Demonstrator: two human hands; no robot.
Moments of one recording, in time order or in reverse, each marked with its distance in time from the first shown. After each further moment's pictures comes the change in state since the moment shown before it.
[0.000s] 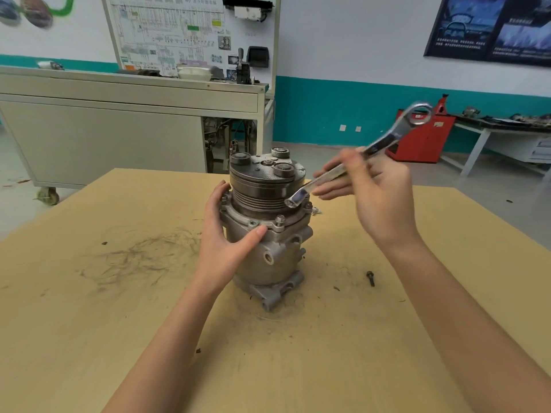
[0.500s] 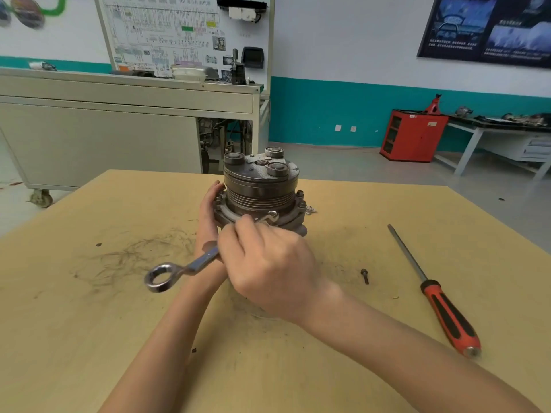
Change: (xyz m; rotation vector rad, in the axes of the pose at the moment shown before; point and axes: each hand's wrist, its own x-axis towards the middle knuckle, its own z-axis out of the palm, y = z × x) left_hand 0.011 -0.002 0.015 -0.318 0.126 -0.113; right_hand -0.060 -0.024 0.081 -1.203 -0.039 -0.893
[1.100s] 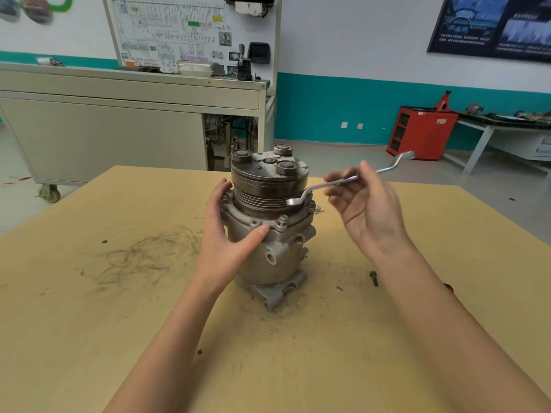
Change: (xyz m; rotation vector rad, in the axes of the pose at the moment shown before) left_hand -0.008 0.003 -0.016 0.315 -0.126 0.122; right_hand -0.034 0.102 0.038 1.879 0.197 1.512
